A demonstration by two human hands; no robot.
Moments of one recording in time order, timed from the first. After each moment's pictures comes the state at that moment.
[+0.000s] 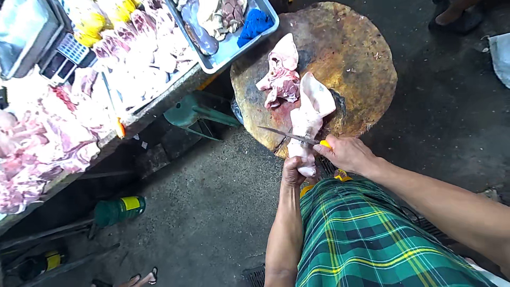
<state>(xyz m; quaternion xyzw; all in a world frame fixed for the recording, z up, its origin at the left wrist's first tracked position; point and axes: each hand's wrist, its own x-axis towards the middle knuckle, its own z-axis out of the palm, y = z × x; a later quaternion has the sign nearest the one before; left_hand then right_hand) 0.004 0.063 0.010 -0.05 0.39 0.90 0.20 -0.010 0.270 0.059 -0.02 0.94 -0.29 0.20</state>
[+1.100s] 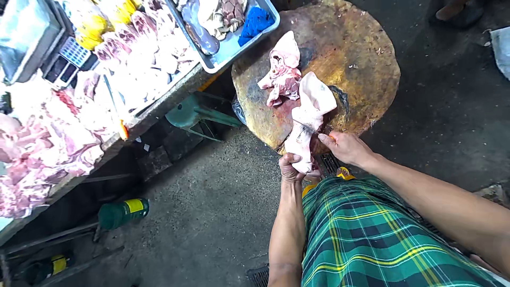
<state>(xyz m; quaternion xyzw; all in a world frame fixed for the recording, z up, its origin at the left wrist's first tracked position) -0.006 0.046 -0.001 0.01 0.28 0.94 0.20 -0.010 0.259 0.046 0.05 0.91 -0.36 0.22</state>
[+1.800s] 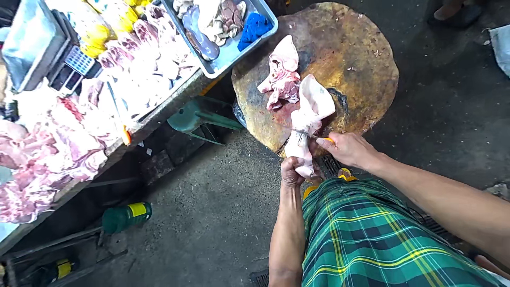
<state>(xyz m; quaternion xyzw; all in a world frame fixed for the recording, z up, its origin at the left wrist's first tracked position) -0.003 0.046 0.012 -0.02 0.38 0.90 0.20 -0.017 0.266 0.062 0.01 0.92 -0.33 0.23</state>
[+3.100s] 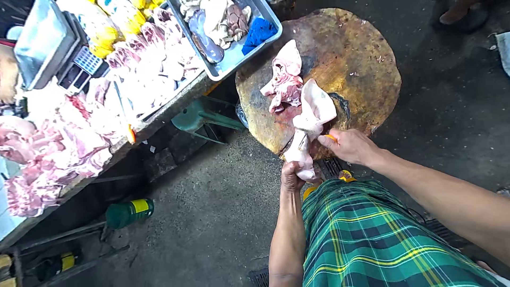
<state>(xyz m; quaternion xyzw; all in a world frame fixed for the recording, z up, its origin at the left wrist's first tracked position) 0.000 0.049 0.020 -0.08 0.40 0.90 0.17 -0.037 0.277 0.060 -0.03 0.92 -0.33 0.20</state>
